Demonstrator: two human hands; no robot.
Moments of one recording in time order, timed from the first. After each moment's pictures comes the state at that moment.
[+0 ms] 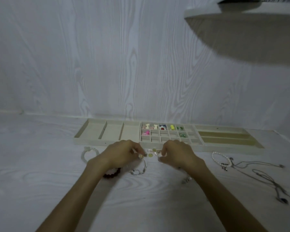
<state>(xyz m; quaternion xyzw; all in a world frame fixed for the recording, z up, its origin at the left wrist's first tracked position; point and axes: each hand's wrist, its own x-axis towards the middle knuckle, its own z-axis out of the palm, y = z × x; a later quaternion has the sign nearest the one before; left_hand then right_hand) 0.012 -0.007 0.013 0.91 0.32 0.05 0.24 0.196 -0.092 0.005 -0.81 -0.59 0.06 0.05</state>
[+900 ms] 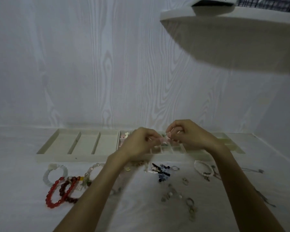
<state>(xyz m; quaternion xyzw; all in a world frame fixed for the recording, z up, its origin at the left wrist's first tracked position) 0.134 0.000 0.025 0.86 0.19 0.25 0.39 0.284 -0.112 0.080 -0.73 -0.57 0.19 0.32</state>
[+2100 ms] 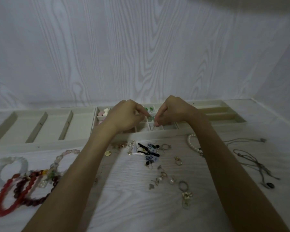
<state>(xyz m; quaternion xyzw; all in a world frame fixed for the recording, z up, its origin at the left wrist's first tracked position) 0.182 0.032 0.006 0.92 0.27 0.16 0.25 0.337 -0.062 0.024 -0.80 -0.56 0.16 0.18</state>
